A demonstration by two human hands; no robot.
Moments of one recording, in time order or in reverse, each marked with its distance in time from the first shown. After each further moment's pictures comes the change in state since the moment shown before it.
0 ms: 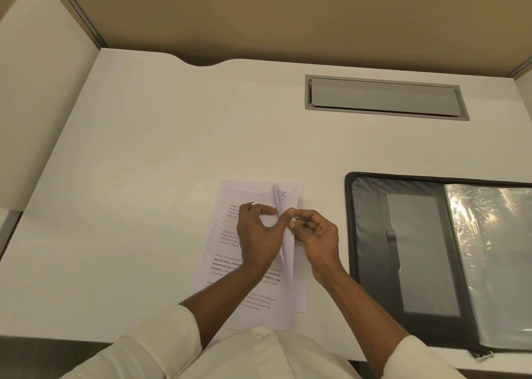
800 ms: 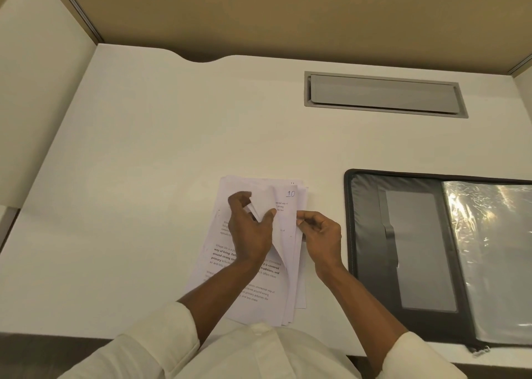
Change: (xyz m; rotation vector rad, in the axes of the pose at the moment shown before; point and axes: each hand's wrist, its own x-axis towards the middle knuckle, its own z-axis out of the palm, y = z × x) left_hand 0.004 -0.006 -0.008 -0.153 0.066 -0.081; right_hand 0.003 0.009 -0.008 -0.124 0.097 0.002
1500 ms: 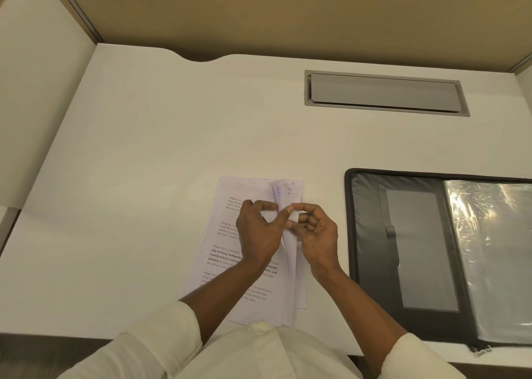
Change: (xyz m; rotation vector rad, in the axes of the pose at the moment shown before) left_hand -0.004 0.011 0.008 0.187 -0.072 0.055; right_hand -0.005 -0.005 0.008 0.117 -0.090 -0.133
